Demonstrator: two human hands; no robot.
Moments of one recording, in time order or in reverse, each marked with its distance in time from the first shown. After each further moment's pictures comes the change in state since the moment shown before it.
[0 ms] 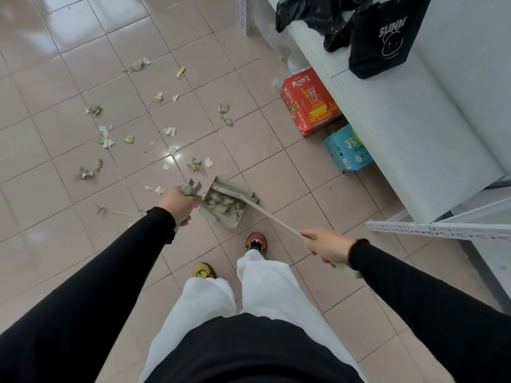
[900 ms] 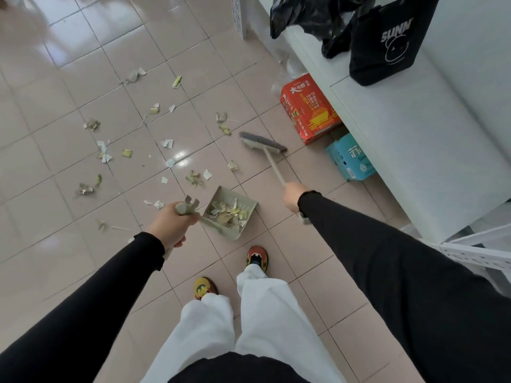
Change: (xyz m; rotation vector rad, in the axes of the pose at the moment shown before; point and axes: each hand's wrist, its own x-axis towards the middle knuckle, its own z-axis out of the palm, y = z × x) left_hand 0.024 0.055 0.014 0.065 -0.014 0.032; right_hand 0.158 -0.074 -0.112 0.012 0.250 0.133
